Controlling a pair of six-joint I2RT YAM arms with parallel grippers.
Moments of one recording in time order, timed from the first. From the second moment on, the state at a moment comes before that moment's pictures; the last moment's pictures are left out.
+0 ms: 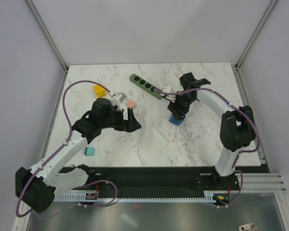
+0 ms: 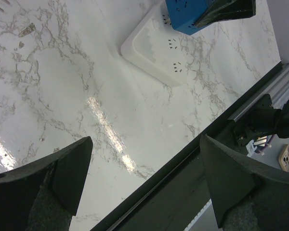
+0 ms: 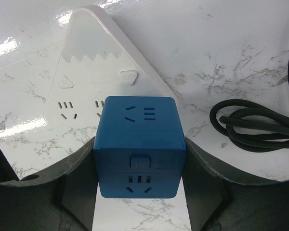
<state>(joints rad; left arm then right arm) -0.52 1.03 0.84 -0.42 0.34 -0.41 0.34 1.82 1.46 -0.94 -0.47 -0.80</state>
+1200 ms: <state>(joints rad) -0.52 1.03 0.84 -0.42 0.34 -0.41 0.34 1.85 1.50 -0.94 -0.44 -0.80</state>
